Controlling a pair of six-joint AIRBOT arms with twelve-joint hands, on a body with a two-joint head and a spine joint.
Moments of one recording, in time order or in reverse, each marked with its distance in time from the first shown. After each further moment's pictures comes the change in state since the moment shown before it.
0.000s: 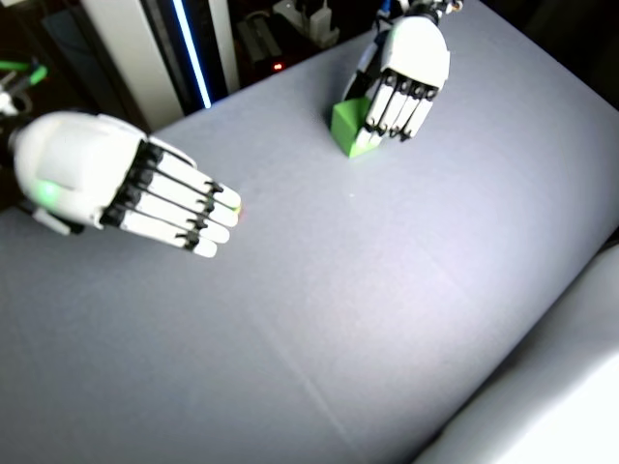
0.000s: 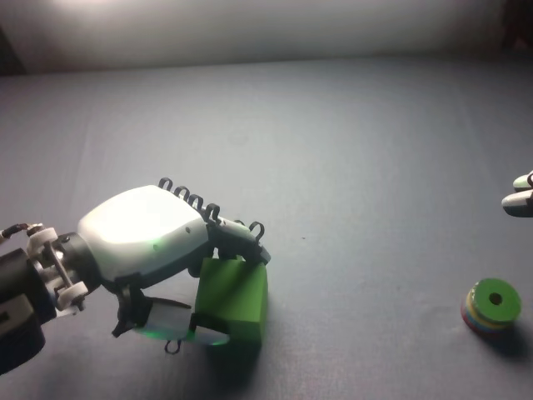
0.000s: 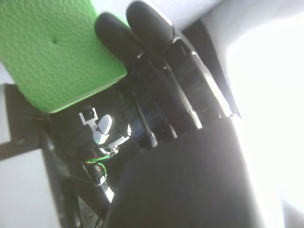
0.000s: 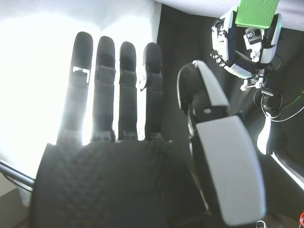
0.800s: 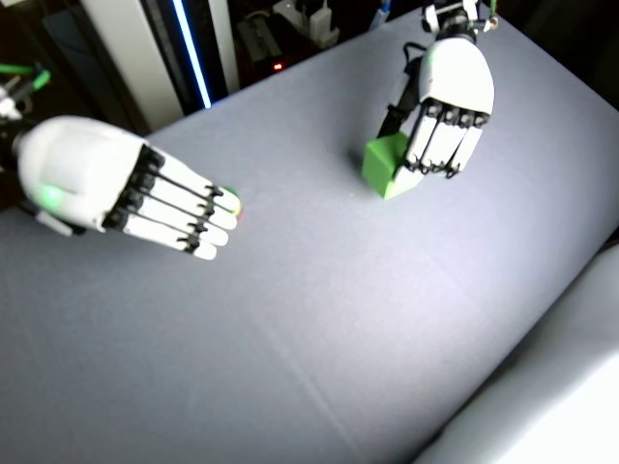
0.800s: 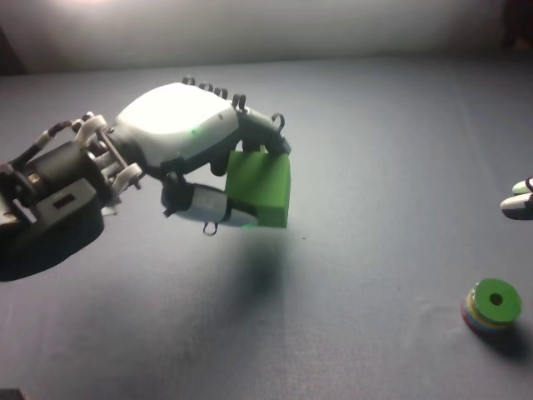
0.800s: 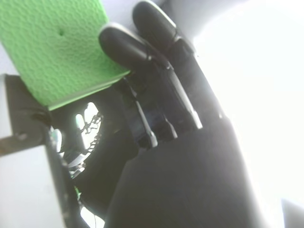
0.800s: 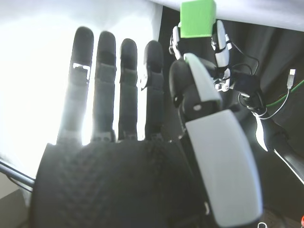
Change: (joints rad) left arm -0.250 -0.150 0.229 -0.027 0.148 -0.006; right arm -0.001 -0.015 0.009 0.007 -0.004 -0.001
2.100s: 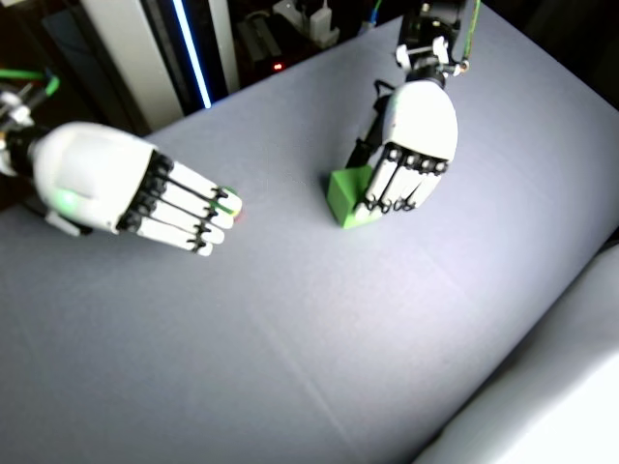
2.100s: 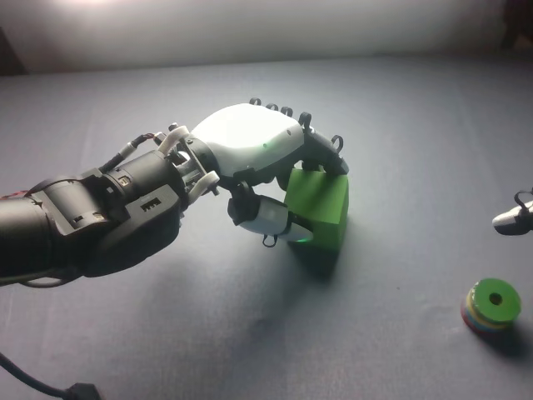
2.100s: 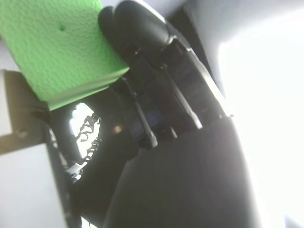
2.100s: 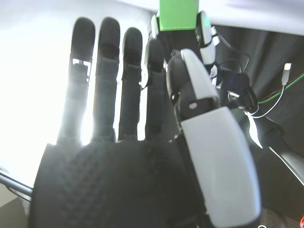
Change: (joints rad) left arm -0.034 -0.174 0.101 0.018 0.091 -0.039; right arm 0.008 -0.028 0.017 -0.019 -0.029 0.007
